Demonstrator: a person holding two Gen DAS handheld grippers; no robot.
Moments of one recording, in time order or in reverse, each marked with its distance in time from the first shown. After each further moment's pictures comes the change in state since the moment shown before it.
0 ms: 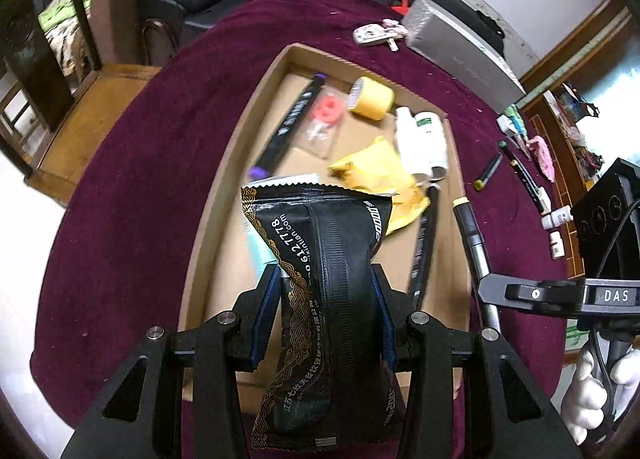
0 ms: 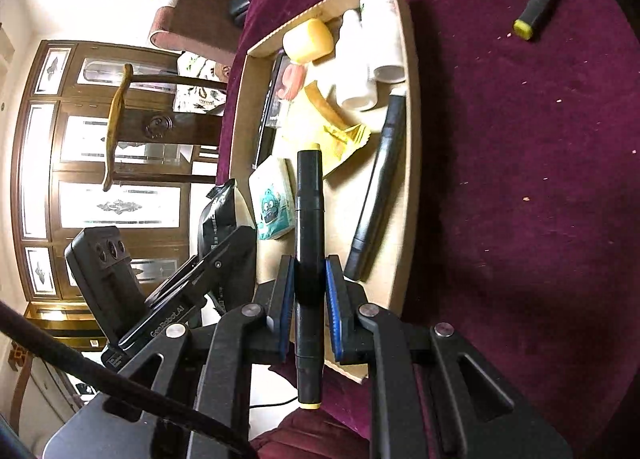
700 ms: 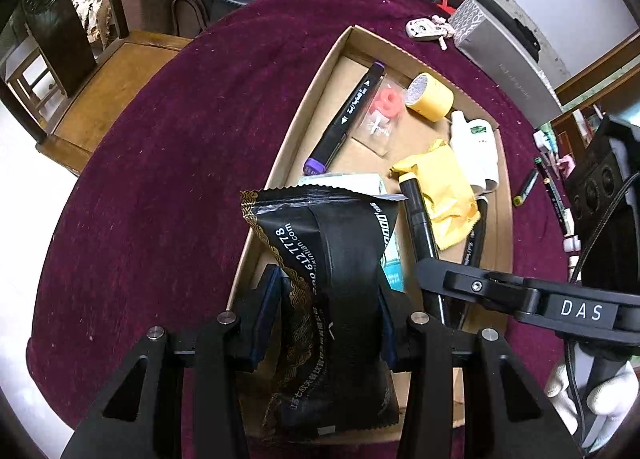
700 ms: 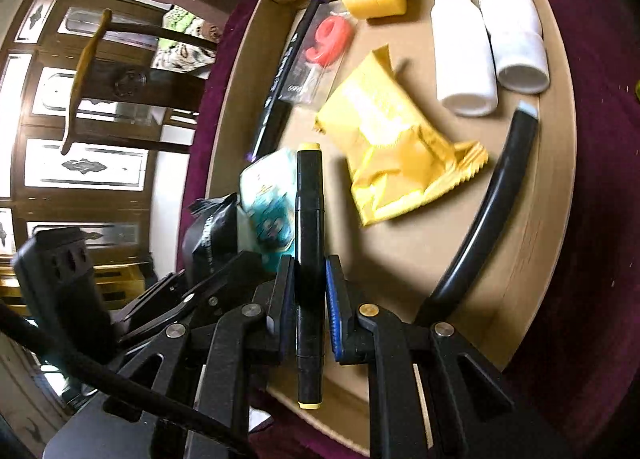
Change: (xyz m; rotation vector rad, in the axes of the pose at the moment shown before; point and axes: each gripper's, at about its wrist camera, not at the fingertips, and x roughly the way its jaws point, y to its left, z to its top) left arm 0.028 0.026 0.010 -0.085 0.057 0.053; right arm 0.090 0.040 0.035 -0.121 0.086 -0.169
